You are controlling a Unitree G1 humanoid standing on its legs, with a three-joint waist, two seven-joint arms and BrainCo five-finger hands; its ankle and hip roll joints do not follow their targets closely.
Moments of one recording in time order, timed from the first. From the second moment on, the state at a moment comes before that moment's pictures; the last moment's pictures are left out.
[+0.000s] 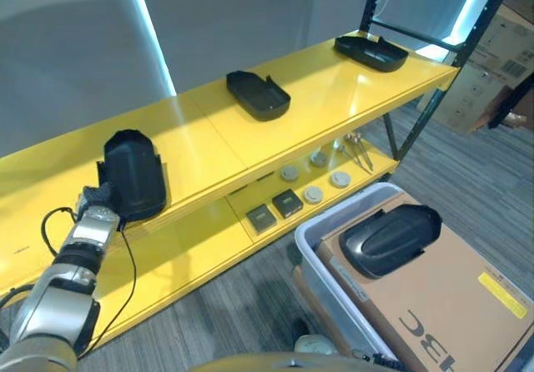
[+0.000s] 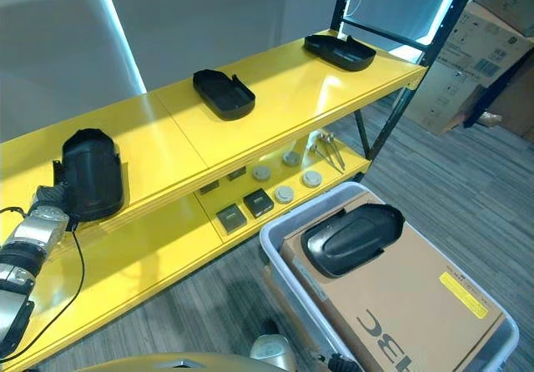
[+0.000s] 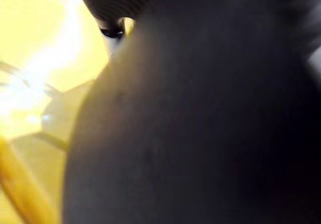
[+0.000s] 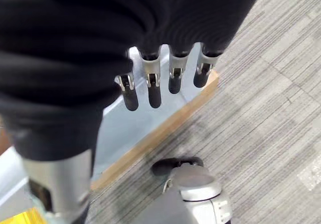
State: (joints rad) left arm -0.57 0.62 -0.24 0.86 -0.22 0.46 0.42; right arm 0.19 -0.34 0.12 0.92 0.31 0.13 -0.13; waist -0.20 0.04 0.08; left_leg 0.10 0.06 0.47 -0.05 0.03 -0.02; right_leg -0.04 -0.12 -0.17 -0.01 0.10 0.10
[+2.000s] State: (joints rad) left arm -1.12 0.78 -0.43 1.15 -0.23 0.52 0.52; right arm 0.04 -0.41 0.23 0.91 0.39 0.03 -0.07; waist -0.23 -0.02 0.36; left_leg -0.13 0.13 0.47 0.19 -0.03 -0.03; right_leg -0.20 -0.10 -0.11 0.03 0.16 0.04
